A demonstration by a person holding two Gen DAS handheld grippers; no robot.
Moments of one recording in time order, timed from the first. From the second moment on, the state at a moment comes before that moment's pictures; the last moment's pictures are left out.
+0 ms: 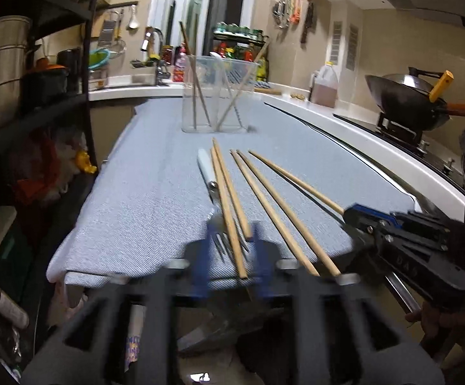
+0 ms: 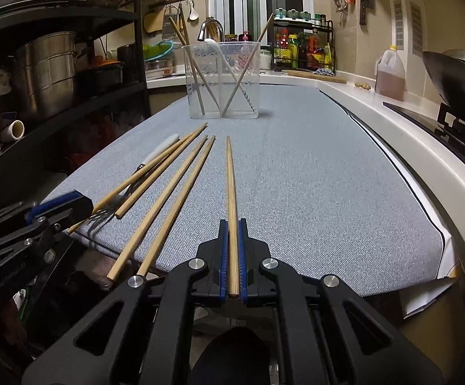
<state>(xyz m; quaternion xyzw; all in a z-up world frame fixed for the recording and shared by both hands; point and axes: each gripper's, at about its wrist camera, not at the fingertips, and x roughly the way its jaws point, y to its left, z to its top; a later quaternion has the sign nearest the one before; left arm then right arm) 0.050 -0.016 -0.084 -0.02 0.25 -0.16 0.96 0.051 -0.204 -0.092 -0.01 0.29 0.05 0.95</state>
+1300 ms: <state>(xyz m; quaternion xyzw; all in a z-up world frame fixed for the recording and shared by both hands) 0.047 -0.015 -0.021 0.00 0.17 -0.16 0.97 0.047 -0.205 -0.058 0.00 0.24 0.06 0.97</state>
